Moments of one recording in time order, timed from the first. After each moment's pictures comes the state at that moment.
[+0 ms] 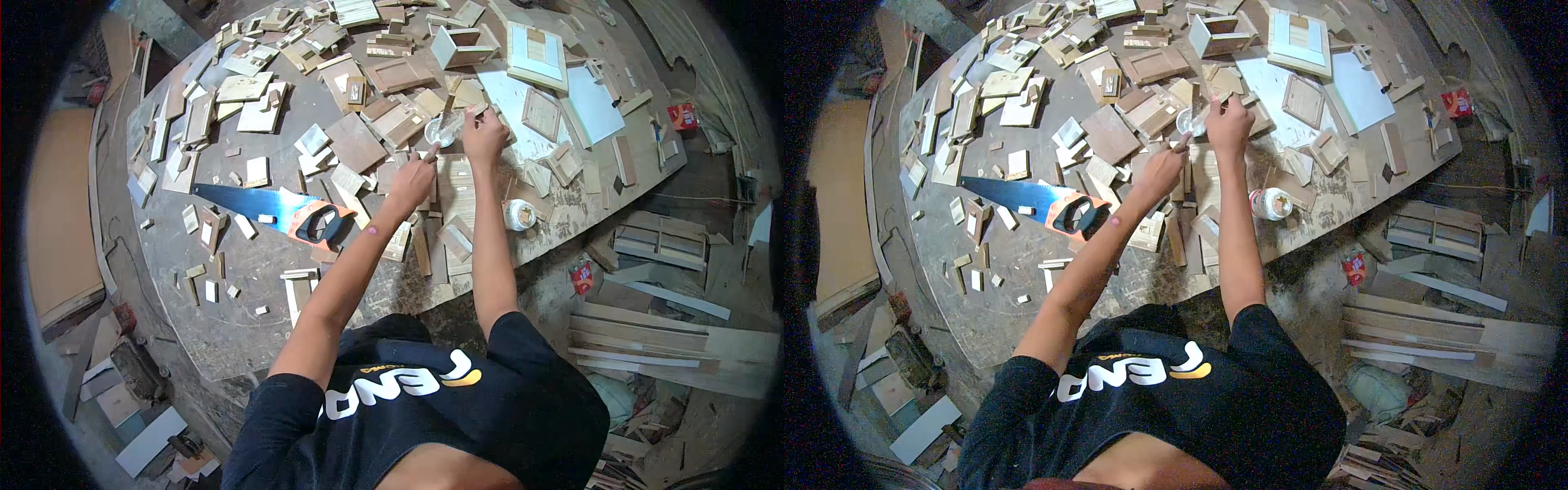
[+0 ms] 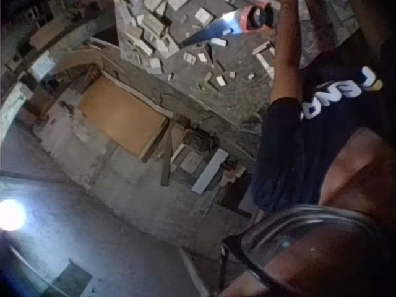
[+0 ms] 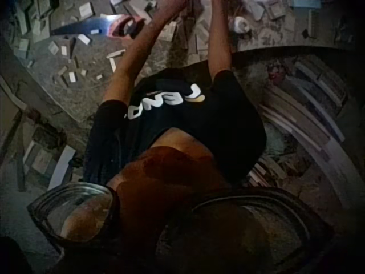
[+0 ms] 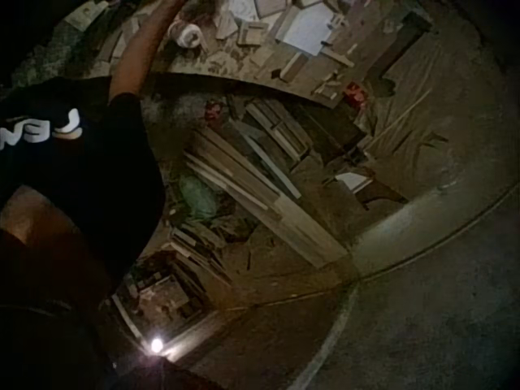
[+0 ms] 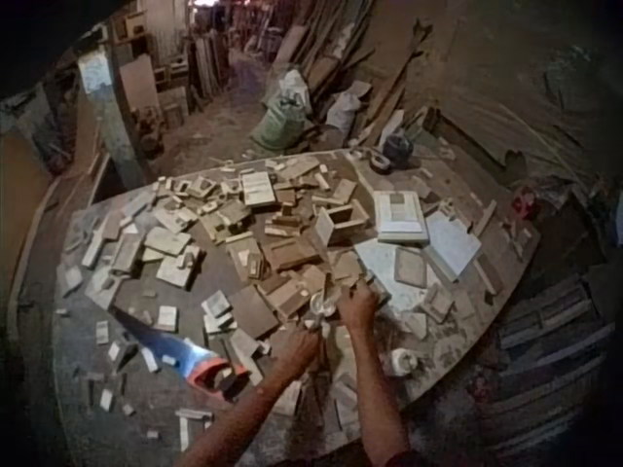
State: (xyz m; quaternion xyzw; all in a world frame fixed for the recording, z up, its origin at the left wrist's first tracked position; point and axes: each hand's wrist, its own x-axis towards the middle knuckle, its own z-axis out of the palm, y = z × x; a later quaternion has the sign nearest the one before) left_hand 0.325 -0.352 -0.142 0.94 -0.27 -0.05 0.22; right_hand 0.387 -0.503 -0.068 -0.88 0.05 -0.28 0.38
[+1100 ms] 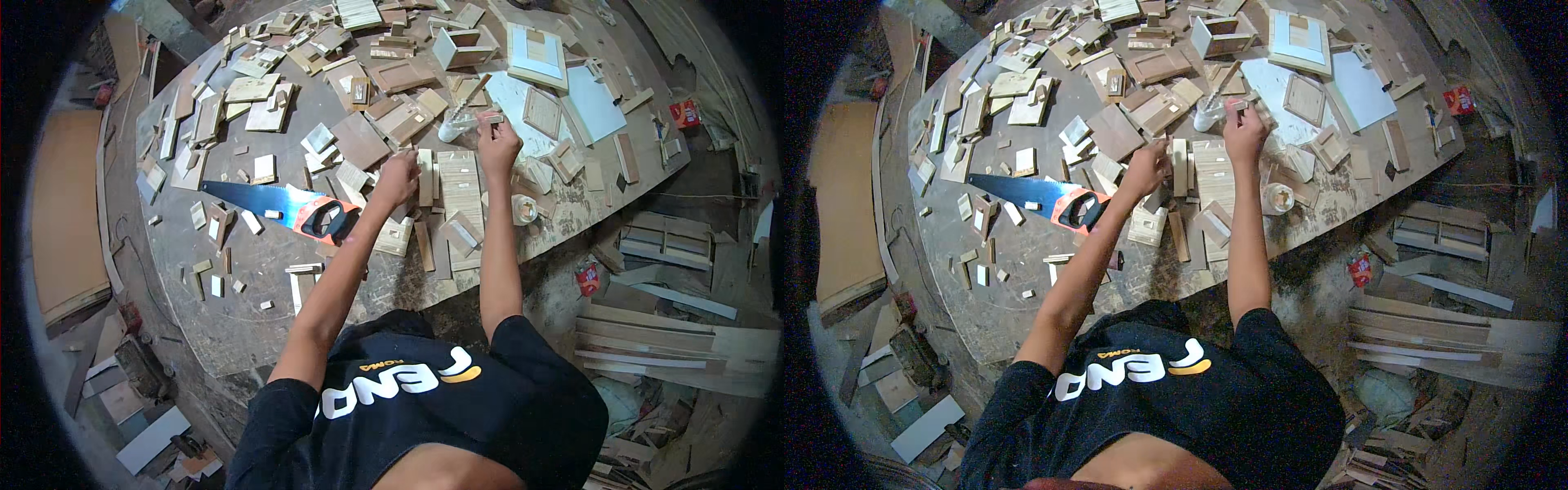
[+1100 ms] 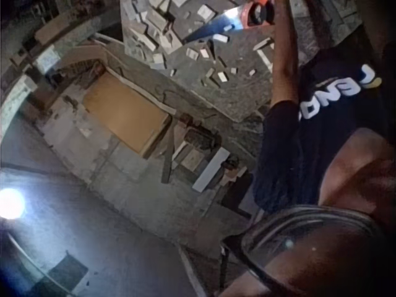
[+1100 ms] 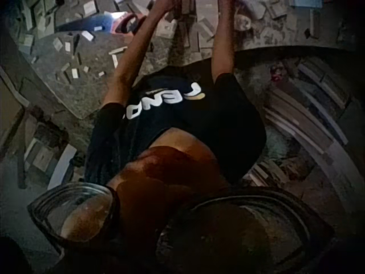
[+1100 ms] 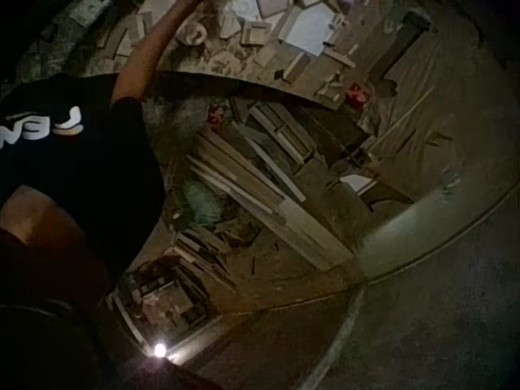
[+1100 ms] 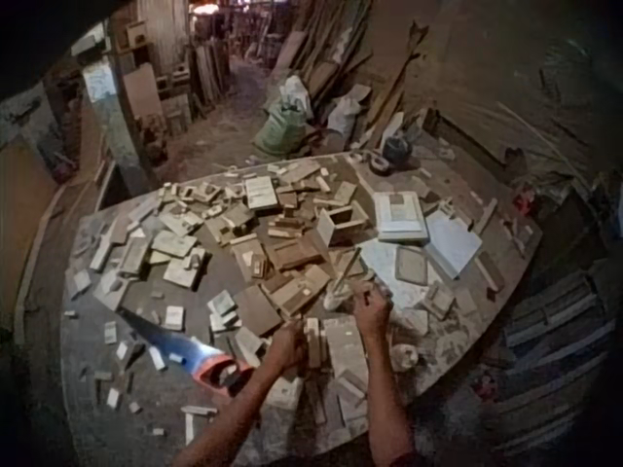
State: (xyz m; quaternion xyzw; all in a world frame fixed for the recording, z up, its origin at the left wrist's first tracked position) left_hand 0.314 -0.312 -0.127 0.89 -0.18 -0.03 0.43; right_hand 0.357 -0.527 -0.070 -0.83 0.02 -0.27 0.49
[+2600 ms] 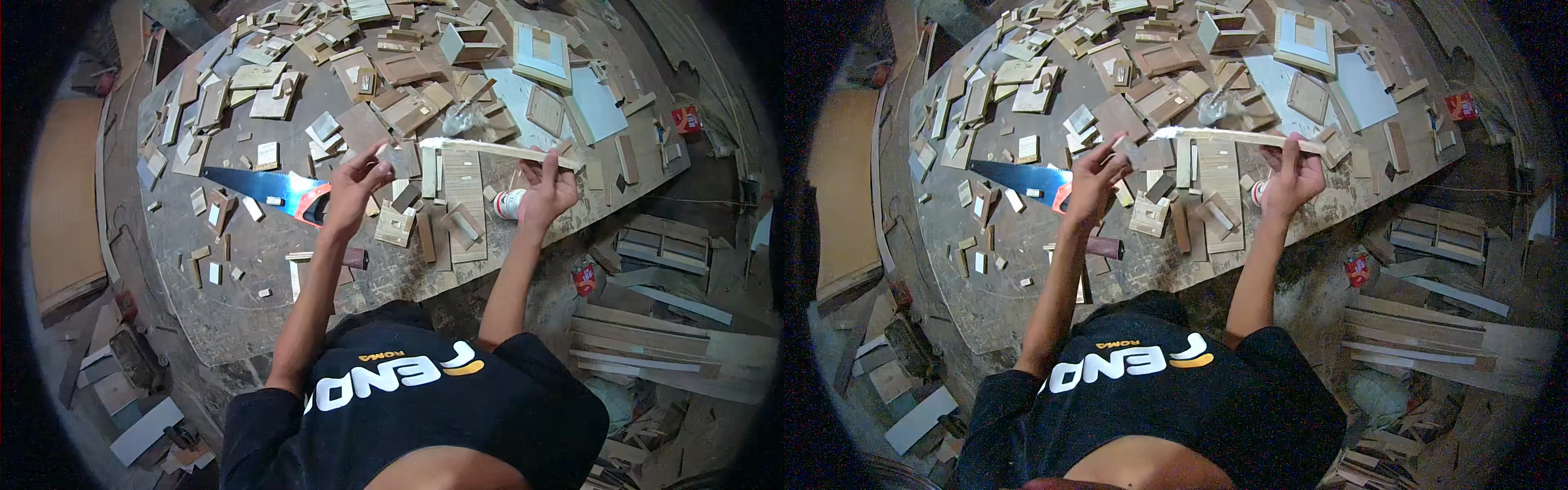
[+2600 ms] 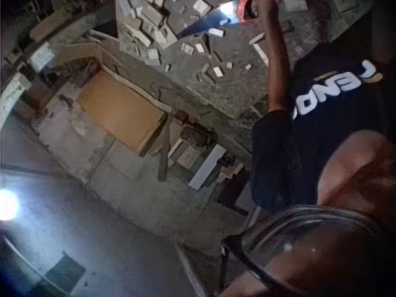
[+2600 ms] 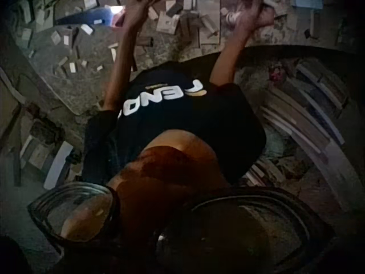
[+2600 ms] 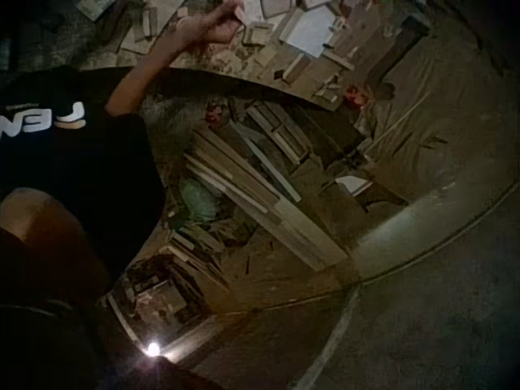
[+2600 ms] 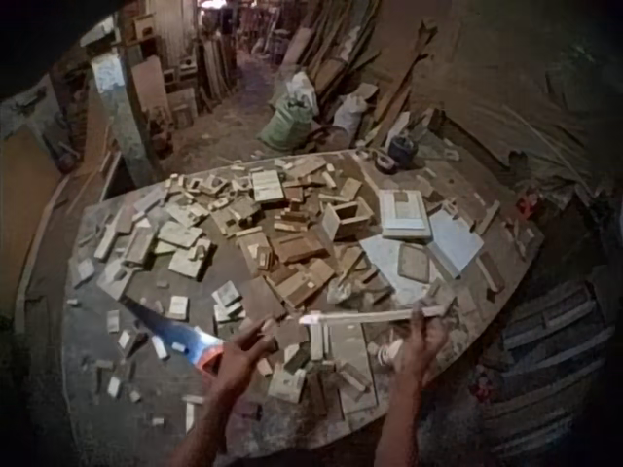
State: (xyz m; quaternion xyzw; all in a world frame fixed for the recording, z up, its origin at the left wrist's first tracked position) left_hand 0.242 -0.243 -0.005 0.54 0.06 -0.11 0.83; right_hand 0.254 -0.523 0.038 -0.57 0.13 -0.32 0.74
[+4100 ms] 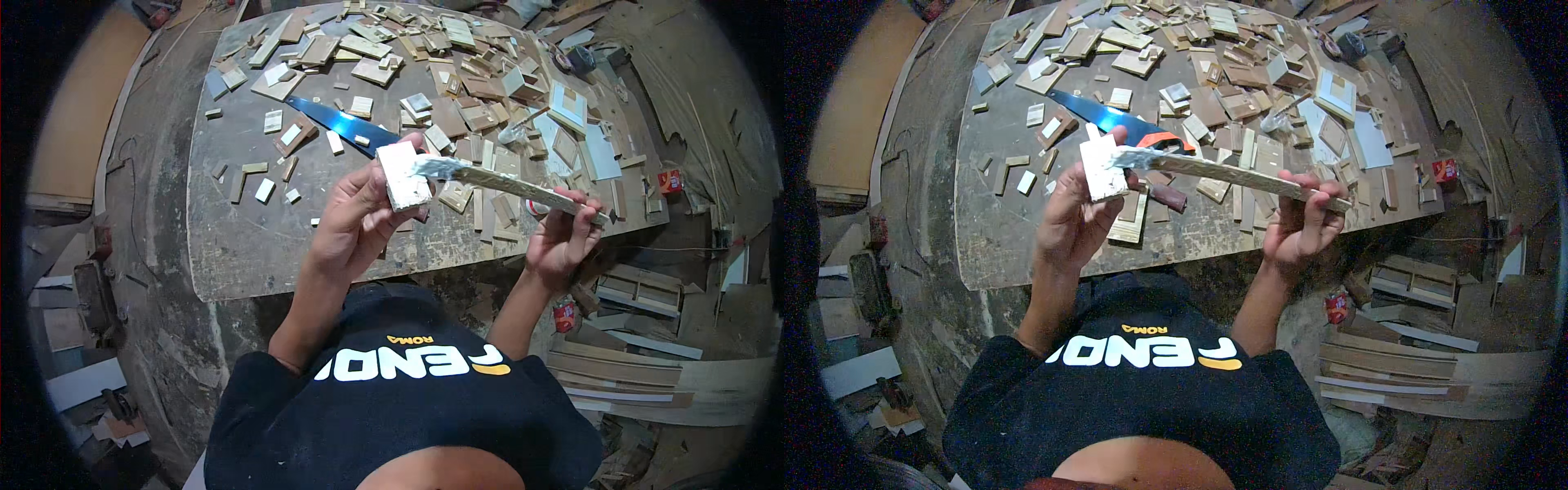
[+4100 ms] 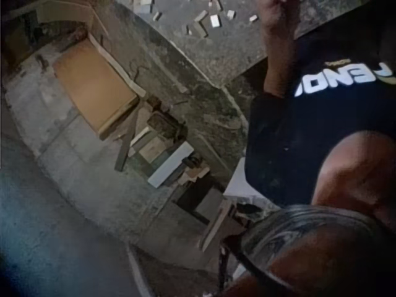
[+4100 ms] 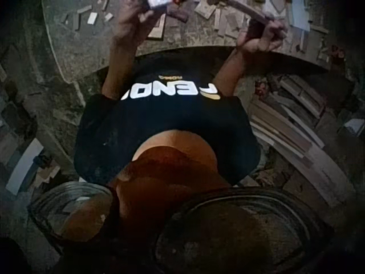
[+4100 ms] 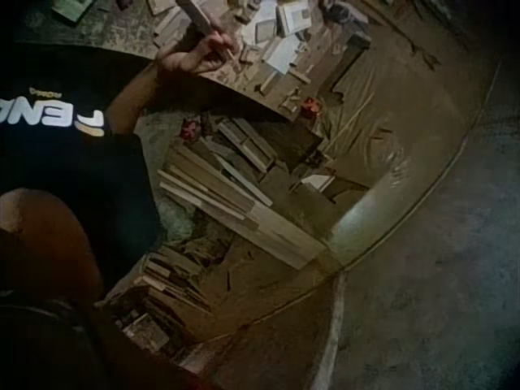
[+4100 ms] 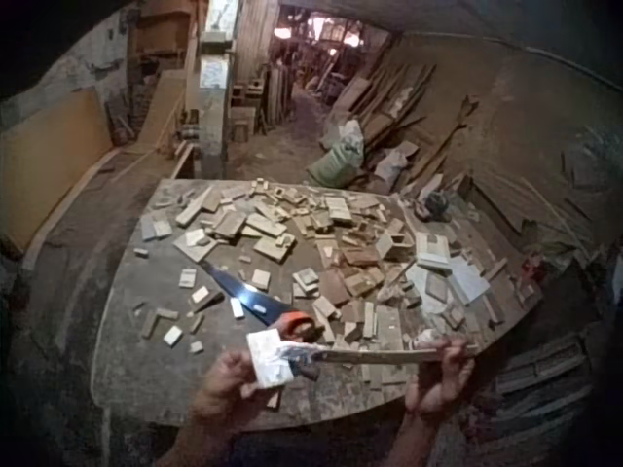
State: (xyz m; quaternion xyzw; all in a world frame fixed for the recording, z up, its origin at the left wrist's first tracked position) left_hand -0.028 -0.056 0.161 0.16 -0.14 -0.07 0.97; right_hand 0.016 -0.317 0.173 -0.43 -0.19 -0.19 0.86
